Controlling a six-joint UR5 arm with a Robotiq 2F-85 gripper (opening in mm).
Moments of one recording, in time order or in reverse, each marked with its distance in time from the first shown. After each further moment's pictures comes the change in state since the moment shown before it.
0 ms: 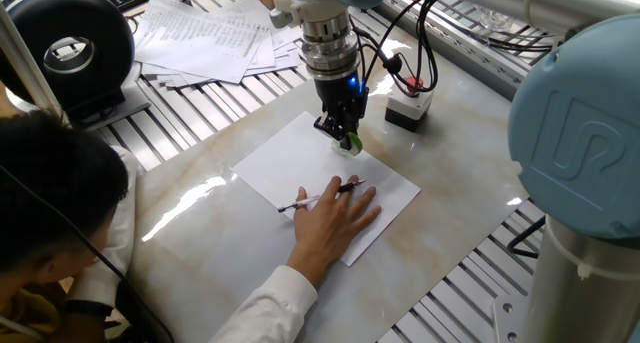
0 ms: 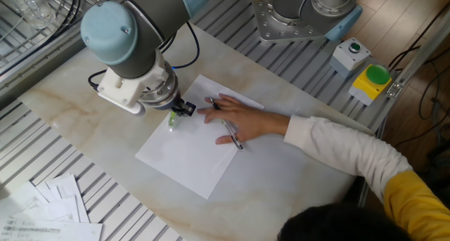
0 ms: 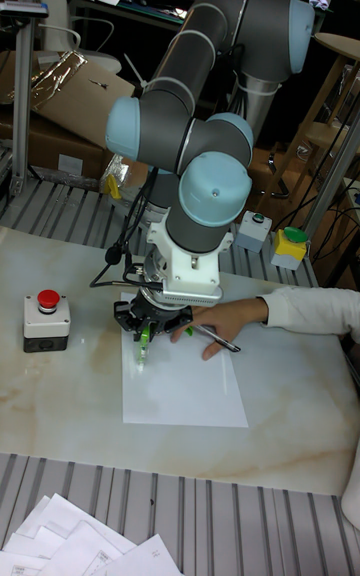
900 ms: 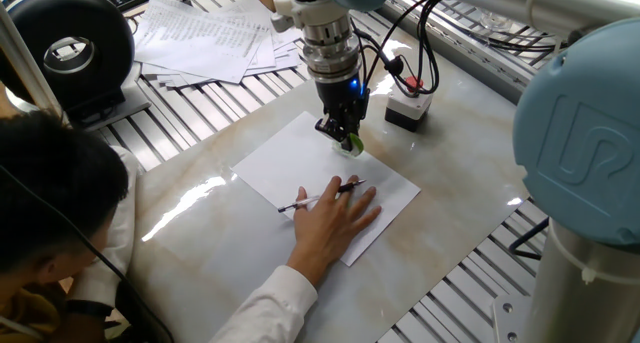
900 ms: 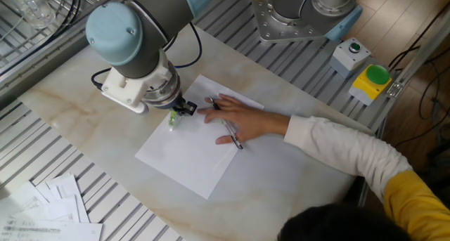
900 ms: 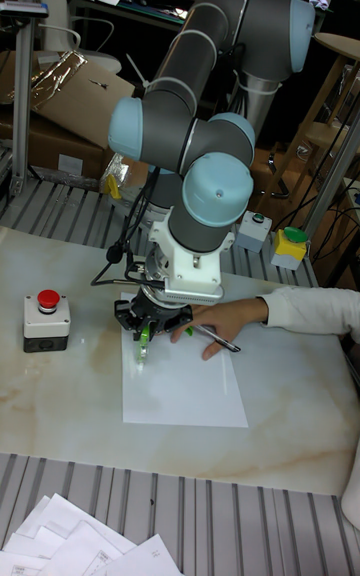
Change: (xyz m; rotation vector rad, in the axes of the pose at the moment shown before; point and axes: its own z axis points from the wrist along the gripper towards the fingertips) arm 0.008 -0.001 0.003 0.018 0.016 0.003
